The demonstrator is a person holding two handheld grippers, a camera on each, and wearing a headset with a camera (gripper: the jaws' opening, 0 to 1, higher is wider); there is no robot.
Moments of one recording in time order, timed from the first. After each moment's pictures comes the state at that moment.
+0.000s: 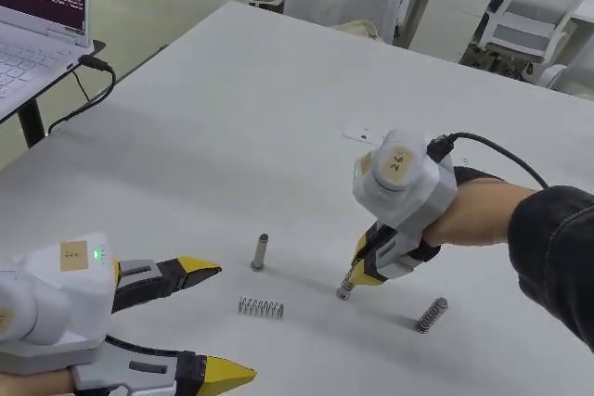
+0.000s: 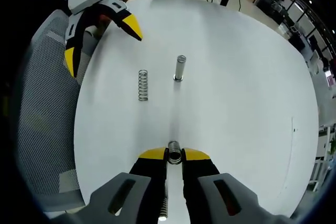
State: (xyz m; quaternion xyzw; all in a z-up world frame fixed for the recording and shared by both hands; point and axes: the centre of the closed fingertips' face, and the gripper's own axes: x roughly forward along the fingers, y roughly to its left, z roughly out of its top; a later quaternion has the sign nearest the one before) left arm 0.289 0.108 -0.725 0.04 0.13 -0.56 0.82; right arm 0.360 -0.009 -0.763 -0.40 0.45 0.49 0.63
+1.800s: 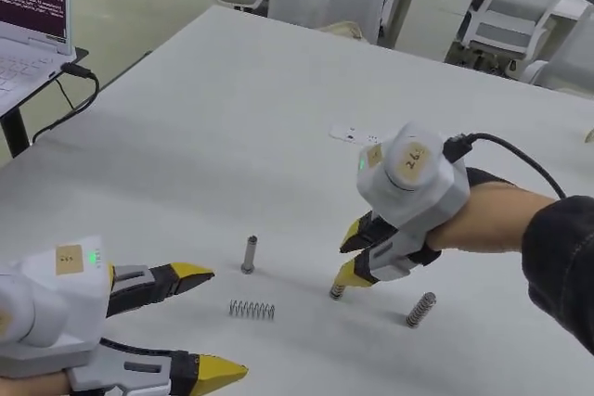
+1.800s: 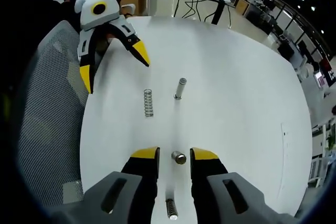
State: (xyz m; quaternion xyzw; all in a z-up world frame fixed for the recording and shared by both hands) left arm 0.294 0.107 -0.730 0.05 0.14 -0.56 0.81; right arm 0.345 0.005 -0.724 -0.37 0.38 0.49 0.69
